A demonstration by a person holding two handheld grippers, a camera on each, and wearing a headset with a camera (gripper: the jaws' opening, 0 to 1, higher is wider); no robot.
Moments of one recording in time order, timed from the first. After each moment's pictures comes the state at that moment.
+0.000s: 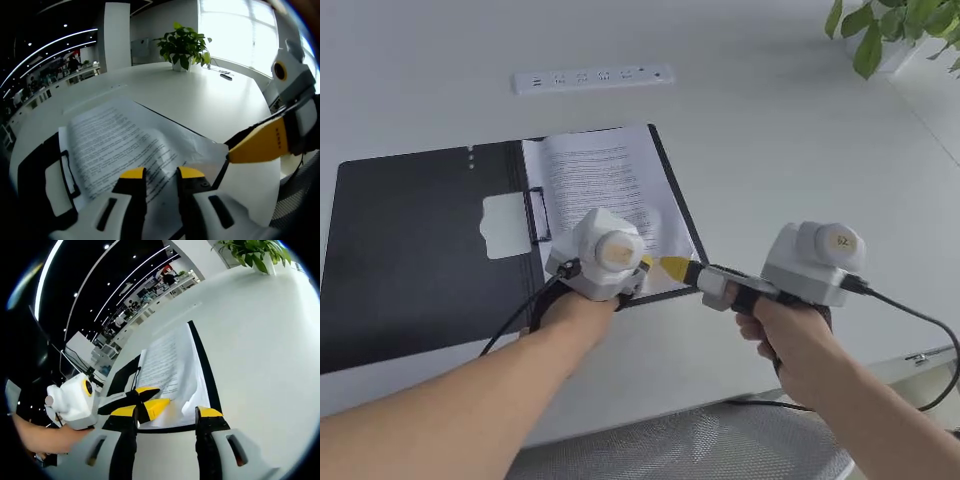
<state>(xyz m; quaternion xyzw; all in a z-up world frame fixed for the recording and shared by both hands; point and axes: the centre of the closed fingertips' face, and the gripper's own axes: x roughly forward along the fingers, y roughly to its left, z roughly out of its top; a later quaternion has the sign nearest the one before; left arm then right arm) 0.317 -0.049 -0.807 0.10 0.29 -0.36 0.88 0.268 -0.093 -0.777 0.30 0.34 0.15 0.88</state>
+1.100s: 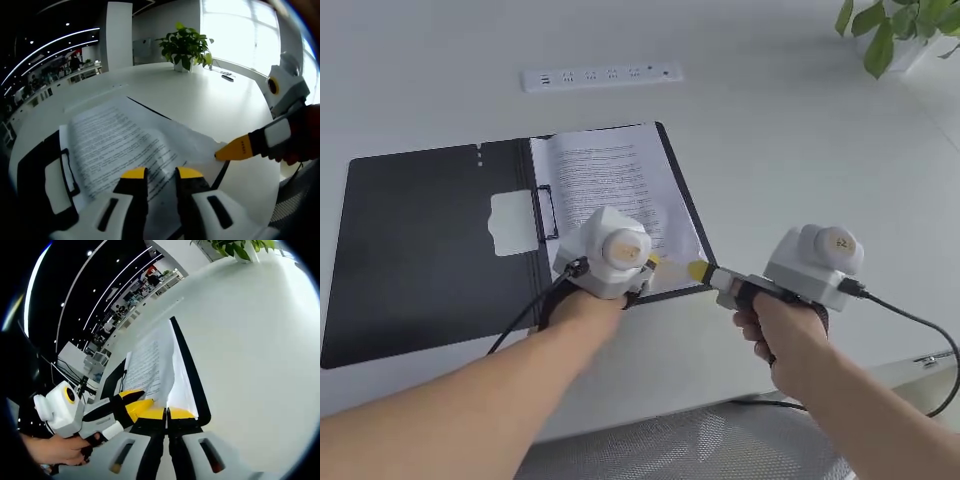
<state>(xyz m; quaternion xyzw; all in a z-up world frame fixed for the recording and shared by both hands) 0.317 -0.048 -0.807 0.09 0.29 -0.36 0.88 0.272 -0.105 -0.797 0.33 0.35 0.11 0.87</state>
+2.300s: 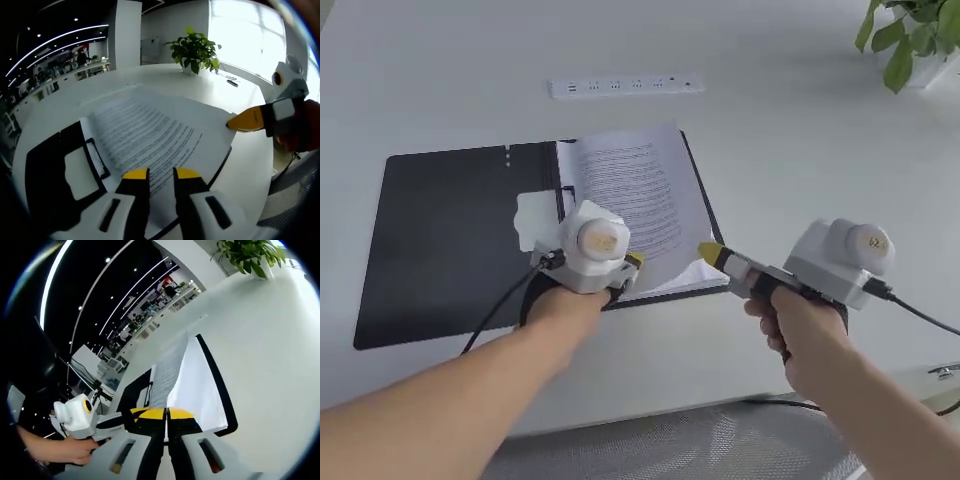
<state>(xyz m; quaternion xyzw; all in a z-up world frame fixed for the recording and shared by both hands) 0.309 0.005 -0.784 0.07 0.30 -0.33 0.89 0.276 -0.081 -0.738 0.33 0.28 0.16 0.89</state>
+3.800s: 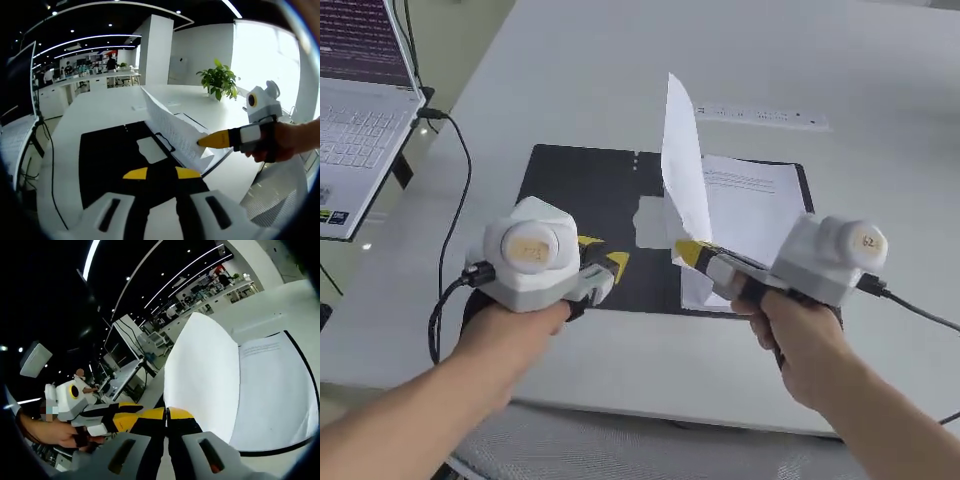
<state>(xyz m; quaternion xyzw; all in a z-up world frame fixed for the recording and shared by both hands) 0.252 0.187 -0.700 0.00 0.25 -0.24 0.94 0.266 0.116 -0.696 0.24 0.27 0.37 0.85</state>
